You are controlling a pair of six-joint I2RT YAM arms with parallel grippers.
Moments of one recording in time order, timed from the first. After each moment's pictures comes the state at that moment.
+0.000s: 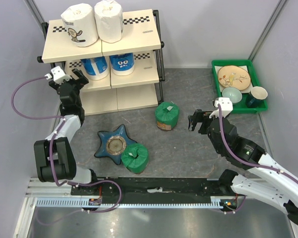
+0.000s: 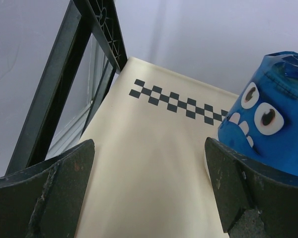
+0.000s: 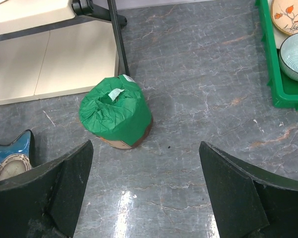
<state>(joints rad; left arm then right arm) 0.14 1.42 0.84 0.69 -0.23 -0.25 0.88 0.73 0.87 -0.49 0.68 0.46</state>
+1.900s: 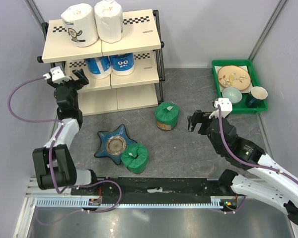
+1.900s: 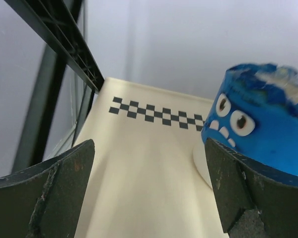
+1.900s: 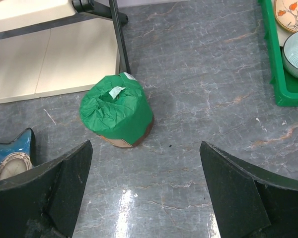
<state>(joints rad) 0.16 1.38 0.81 0.76 -0.07 -0.19 0.88 0.73 0.86 -0.48 0.67 0.47</state>
